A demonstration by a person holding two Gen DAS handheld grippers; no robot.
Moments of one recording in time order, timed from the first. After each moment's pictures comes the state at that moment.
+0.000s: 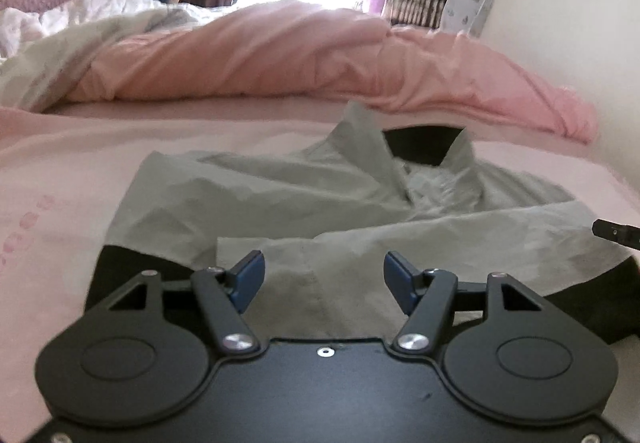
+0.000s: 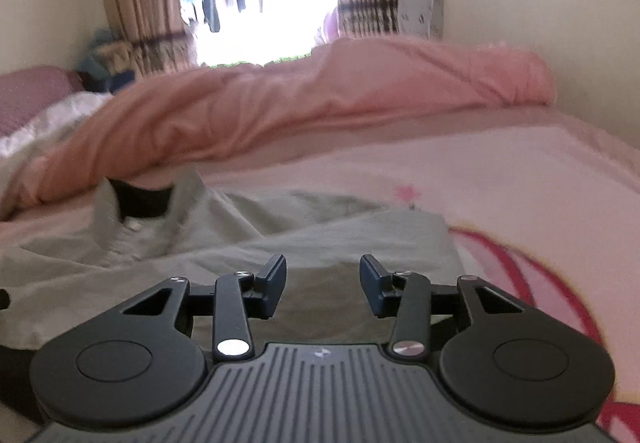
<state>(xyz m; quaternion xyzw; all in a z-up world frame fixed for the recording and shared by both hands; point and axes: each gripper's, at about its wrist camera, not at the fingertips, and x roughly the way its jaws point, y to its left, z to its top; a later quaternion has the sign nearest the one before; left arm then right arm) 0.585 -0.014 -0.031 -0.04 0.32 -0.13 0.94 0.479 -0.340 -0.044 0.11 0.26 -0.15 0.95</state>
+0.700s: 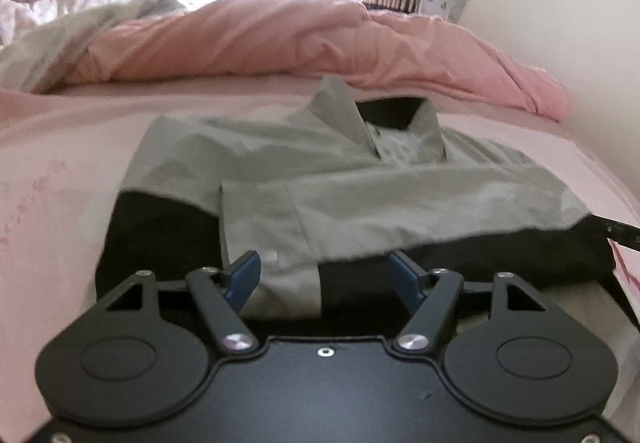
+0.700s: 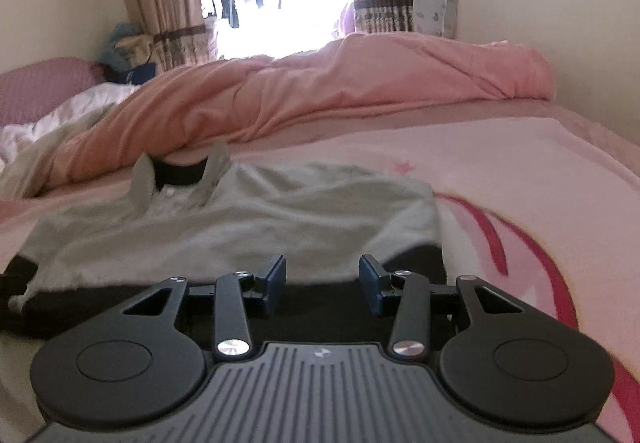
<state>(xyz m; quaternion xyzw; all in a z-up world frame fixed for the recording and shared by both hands) 0.523 0.002 -0.025 -0.04 0.34 -0.17 0.92 0.399 -0.322 -0.033 0.09 0.26 -0.12 0.95</state>
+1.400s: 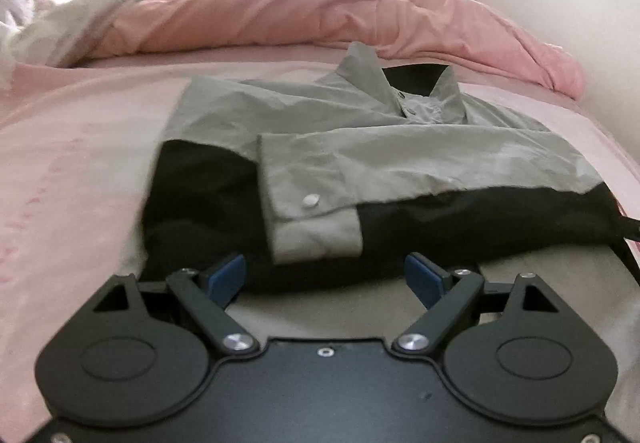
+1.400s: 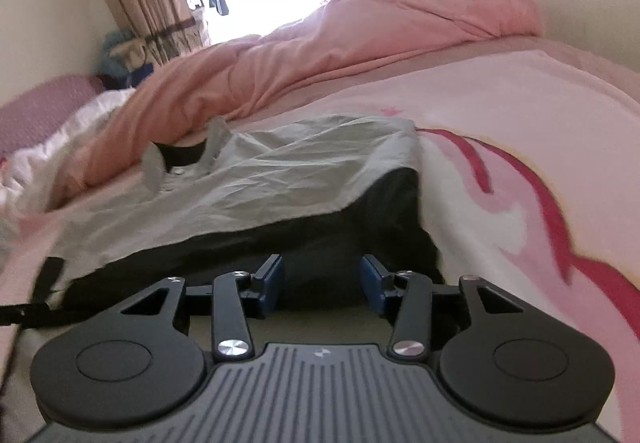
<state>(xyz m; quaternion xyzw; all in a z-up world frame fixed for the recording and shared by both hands) 0.491 0.026 -0.026 -0.02 0.37 -0.14 0.92 0.333 -0.344 -0.030 0.19 0.28 -0.09 0.93</state>
